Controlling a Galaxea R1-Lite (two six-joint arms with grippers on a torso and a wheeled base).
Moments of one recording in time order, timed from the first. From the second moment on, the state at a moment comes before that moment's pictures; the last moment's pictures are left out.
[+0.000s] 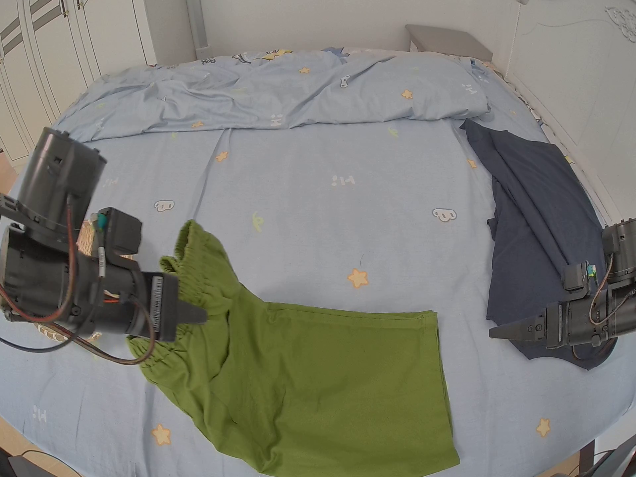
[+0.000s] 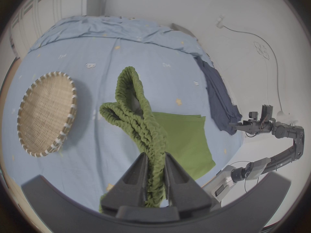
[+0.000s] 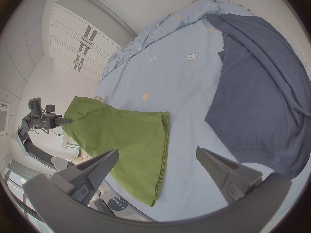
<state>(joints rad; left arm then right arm) -0.57 1.42 -1.12 0.47 -0.02 -0.37 0.16 1.43 -0.64 0.01 0.49 0.17</state>
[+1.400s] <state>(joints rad) -1.11 1.91 -1.29 0.18 0.17 -0.75 0.13 1.46 -0.63 -0.01 0.48 0.17</state>
